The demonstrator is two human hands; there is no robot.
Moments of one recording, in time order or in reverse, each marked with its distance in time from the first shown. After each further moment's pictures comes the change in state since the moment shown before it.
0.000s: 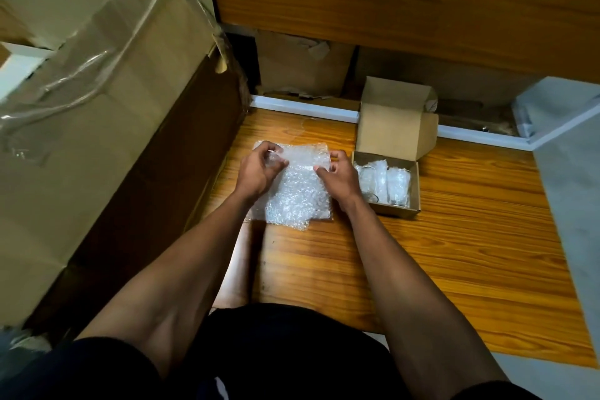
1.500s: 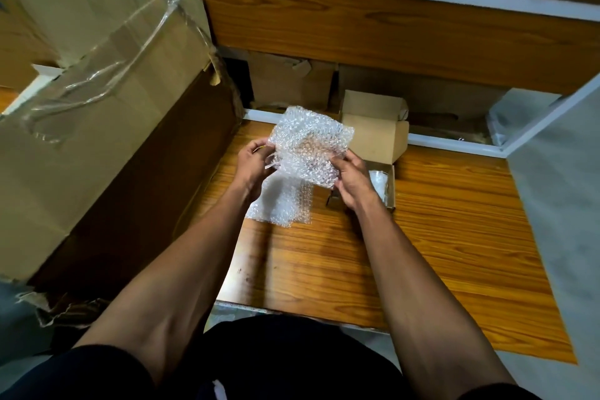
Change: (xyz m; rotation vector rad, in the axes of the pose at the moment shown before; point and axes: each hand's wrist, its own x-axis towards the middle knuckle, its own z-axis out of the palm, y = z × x) left_hand -0.037 0.078 0.019 -0.693 0.097 -0.241; right_hand -0.042 -0.026 -0.079 0.691 -0.125 0.169
